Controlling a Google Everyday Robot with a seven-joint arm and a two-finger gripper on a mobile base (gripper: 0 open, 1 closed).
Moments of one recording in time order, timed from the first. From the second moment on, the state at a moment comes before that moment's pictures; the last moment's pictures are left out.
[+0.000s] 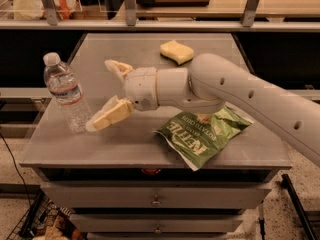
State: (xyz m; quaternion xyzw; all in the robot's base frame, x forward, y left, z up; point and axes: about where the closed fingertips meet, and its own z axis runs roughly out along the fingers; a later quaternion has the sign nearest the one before) arm 0.525 0.132 0.901 -0.54 0.53 0.39 0.52
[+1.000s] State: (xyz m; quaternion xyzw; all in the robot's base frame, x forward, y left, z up) arm 0.506 0.177 0.921 -0.57 0.49 0.44 0.49
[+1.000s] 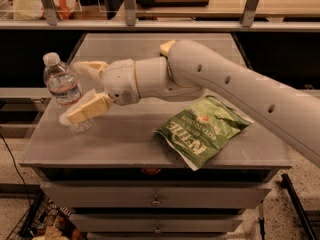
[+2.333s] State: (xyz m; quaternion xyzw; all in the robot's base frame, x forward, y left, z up) arm 0.513 0.172 0.933 -0.56 0.50 0.45 0.48
